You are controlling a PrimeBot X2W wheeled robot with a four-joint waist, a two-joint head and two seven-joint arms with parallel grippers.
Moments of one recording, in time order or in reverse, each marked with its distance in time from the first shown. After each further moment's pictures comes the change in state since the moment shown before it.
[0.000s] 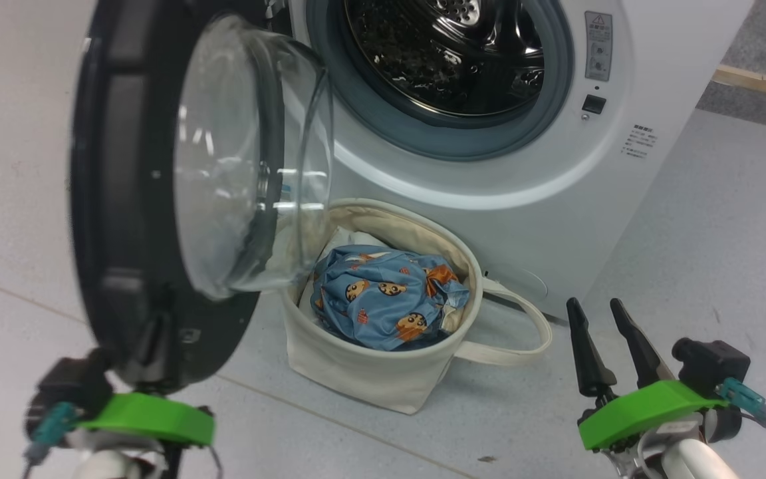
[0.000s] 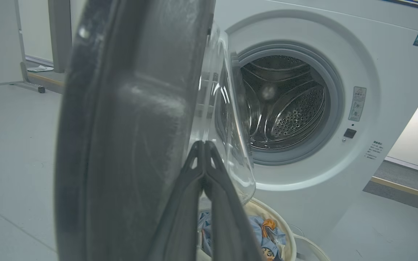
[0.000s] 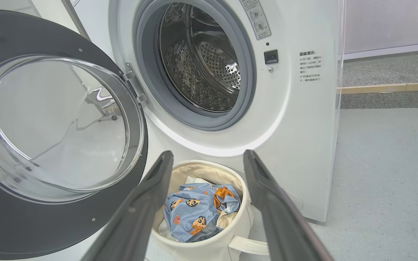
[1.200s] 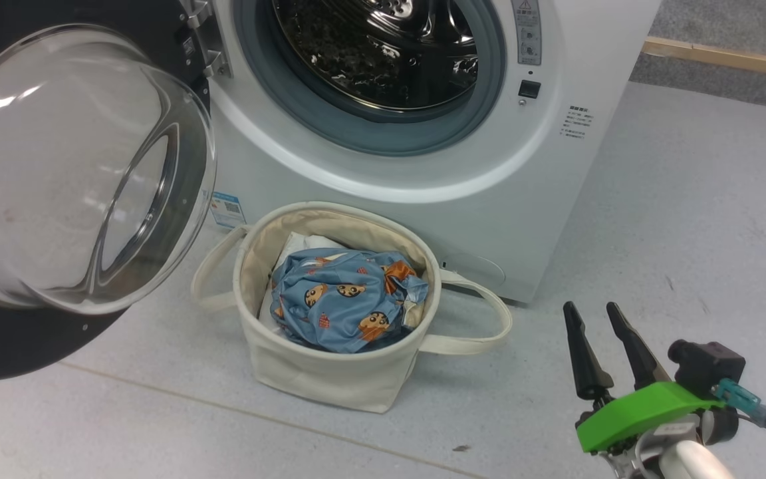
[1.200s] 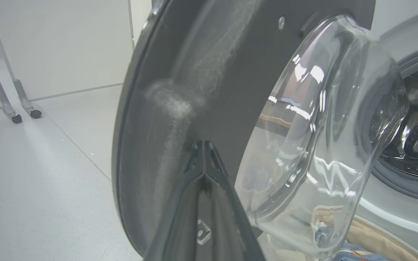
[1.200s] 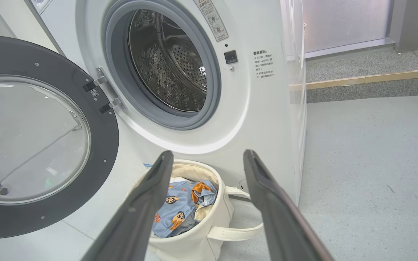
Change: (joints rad) left arm -0.216 0.320 0.310 0.489 -0.101 -0.028 -0.016; right arm -0.004 0.002 0.016 0.016 0.010 0.000 0.000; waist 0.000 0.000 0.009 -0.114
